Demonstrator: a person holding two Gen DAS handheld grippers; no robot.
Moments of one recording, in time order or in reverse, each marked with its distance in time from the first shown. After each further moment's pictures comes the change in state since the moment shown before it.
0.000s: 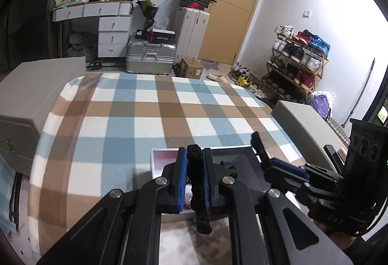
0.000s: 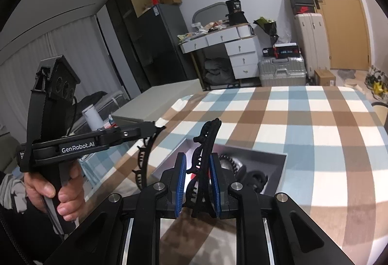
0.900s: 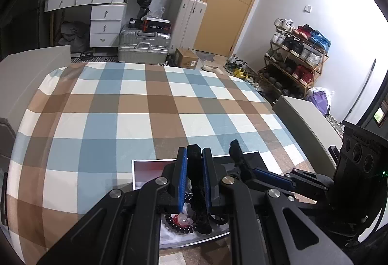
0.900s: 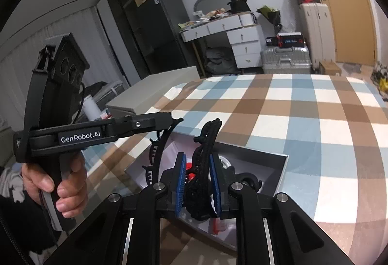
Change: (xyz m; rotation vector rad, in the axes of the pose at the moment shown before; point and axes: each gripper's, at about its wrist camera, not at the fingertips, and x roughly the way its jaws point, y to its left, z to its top) left arm 0.039 -0.002 0.005 -0.019 0.051 -0.037; right arm 0.036 -0.027 -0.008 -0.019 0.070 0.017
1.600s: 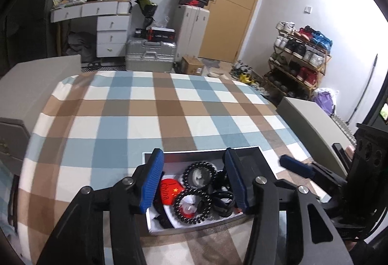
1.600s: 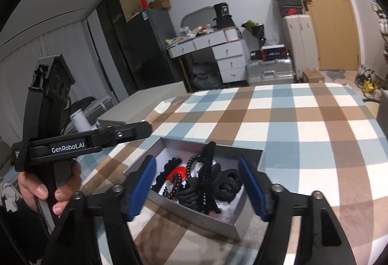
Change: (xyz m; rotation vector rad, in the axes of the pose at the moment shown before) left arm -0.021 -0.005 -0.012 0.026 -0.052 0.078; right arm -0.038 0.003 -0.013 0.045 -0.113 -0.089
